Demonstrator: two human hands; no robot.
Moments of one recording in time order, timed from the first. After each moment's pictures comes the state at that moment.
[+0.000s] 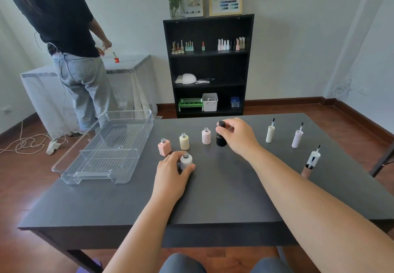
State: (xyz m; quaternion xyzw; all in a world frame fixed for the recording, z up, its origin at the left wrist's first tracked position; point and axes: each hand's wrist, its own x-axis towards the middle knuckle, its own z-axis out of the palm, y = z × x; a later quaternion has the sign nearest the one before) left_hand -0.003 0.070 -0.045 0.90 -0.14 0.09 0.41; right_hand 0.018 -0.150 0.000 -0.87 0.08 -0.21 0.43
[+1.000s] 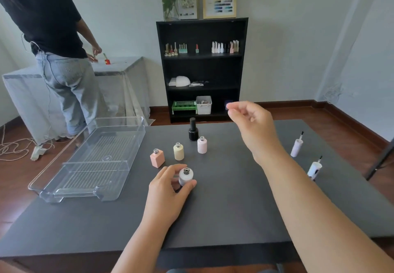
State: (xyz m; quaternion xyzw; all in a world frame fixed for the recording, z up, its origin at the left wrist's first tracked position) left_hand -0.010 0.074 -0.048 0.84 -0.18 0.10 0.50; right_hand -0.022 -0.146 0.067 -0.76 0.04 -0.33 0.55
